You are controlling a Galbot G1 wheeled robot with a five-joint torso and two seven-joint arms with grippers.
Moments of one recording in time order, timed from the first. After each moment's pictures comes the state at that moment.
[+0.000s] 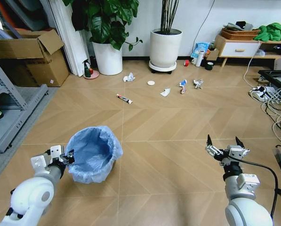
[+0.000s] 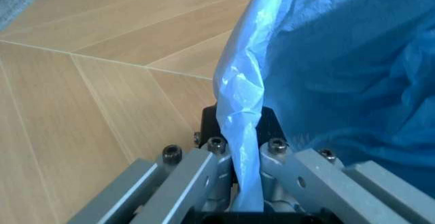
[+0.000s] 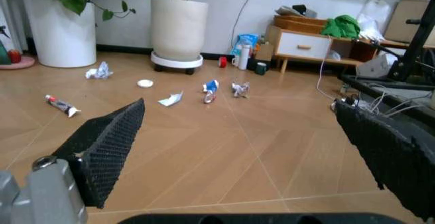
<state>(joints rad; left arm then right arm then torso) 1.46 -1.06 -0.67 -2.17 -0.82 0.62 -0.40 -1.62 1.34 0.66 2.20 0.13 -0.09 0.21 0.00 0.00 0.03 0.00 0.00</state>
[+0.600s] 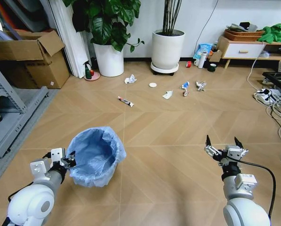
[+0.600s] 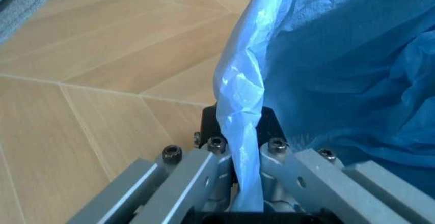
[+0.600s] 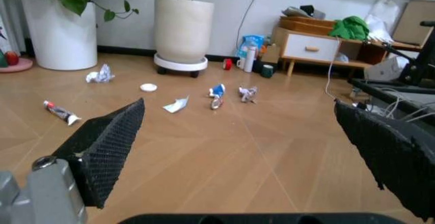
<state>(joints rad) 1.49 -1.06 -0.65 -2.21 -0.79 0.62 -0.39 -1.62 1.36 0.65 2.20 0.11 -0.08 0.21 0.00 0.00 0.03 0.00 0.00</state>
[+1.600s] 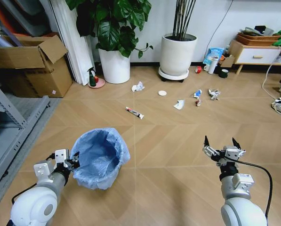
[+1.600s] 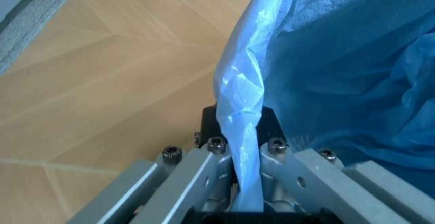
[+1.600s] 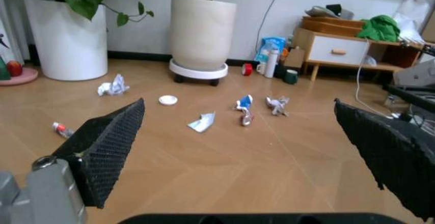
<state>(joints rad) 1.51 -1.08 -0.63 -2.23 -0.76 0.61 -0.36 -1.60 1.37 0.64 2.18 0.11 -0.09 0.21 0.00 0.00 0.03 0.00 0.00</state>
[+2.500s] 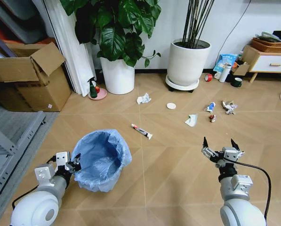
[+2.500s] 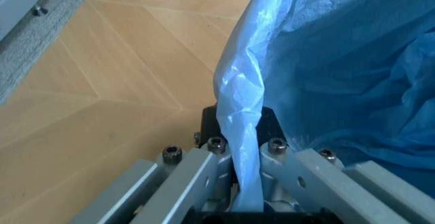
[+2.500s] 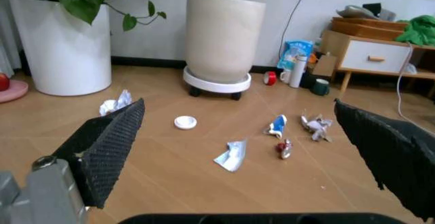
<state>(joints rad) 1.55 -1.11 -0.63 -2.26 -0.72 0.60 -0.35 -1.61 1.37 0.63 2.18 0.11 -0.08 0.21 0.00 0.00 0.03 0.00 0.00</state>
